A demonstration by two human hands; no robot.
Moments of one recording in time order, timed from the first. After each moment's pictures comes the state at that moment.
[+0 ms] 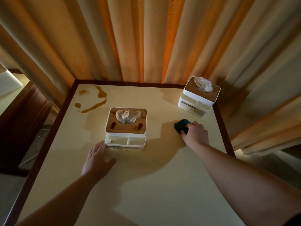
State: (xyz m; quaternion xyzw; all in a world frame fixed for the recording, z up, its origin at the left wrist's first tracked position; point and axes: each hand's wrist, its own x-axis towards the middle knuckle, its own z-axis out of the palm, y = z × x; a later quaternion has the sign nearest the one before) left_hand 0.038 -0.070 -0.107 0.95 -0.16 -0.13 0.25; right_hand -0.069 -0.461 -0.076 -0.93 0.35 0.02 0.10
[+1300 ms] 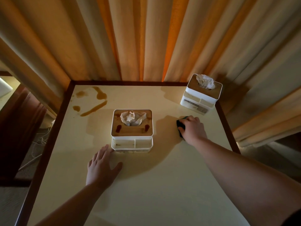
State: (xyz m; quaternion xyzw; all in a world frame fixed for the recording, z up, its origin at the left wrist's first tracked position) left_hand 0.042 -0.053 -0.122 0.95 -0.22 -0.10 0.21; right_hand -0.042 -0.444 -0.073 -0.95 0.30 0.06 0.10
